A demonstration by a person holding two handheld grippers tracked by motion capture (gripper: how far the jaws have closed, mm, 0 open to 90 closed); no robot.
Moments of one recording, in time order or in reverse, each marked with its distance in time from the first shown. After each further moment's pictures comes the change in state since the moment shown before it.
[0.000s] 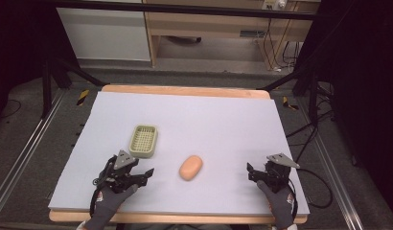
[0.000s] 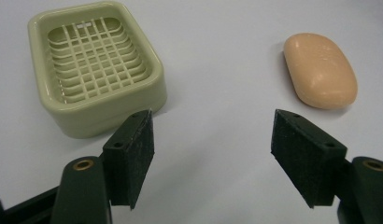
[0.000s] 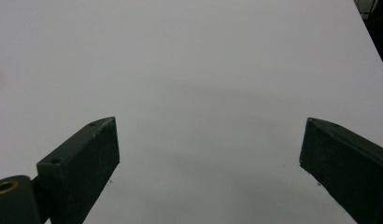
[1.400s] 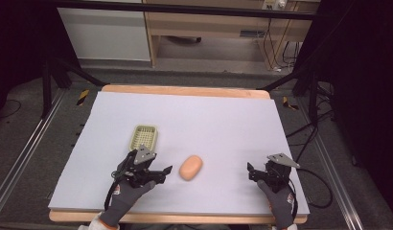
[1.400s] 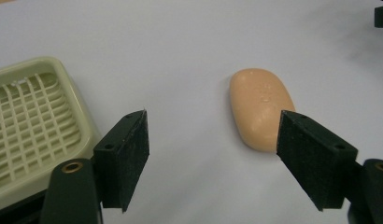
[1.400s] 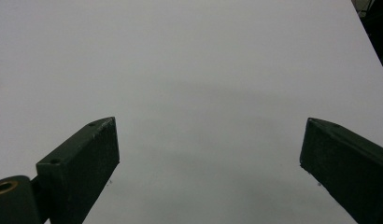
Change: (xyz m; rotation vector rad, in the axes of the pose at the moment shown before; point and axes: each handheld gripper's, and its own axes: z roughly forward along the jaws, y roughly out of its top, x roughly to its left) left arm -0.038 0.039 0.016 -0.017 -0.069 0.083; right arm -0.001 0.000 0.001 0.002 -0.008 0.007
